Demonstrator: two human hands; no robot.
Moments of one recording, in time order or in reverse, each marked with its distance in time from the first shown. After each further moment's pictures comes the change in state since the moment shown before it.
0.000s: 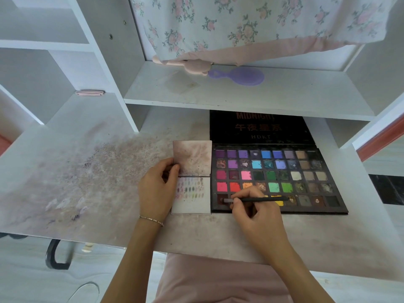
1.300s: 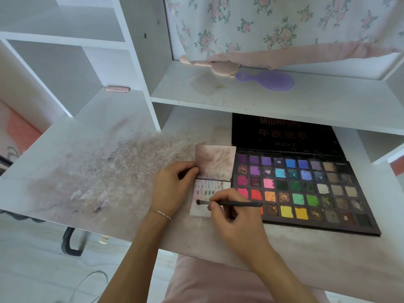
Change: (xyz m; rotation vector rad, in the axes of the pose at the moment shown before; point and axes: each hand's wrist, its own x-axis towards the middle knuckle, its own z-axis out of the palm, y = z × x) left_hand 0.012 -0.011 -0.011 -0.124 -0.106 -0.023; right_hand 0.011 -0.031 0.050 0.121 -0.111 -0.187
